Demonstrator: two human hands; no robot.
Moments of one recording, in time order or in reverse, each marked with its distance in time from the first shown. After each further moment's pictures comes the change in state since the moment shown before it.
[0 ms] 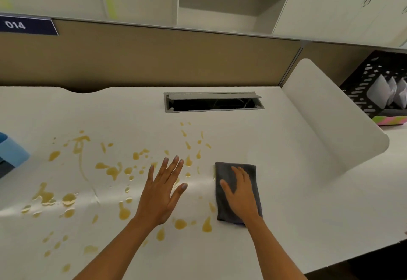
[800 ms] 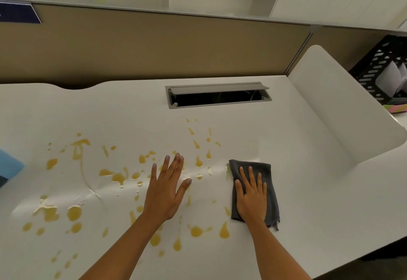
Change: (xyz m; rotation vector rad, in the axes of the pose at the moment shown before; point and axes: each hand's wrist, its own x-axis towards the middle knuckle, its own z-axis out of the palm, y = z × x) left_hand 0.031 -0.050 0.009 0.049 -0.088 -0.059; right_hand 0.017 0.028 0.054 -0.396 0.053 0.140
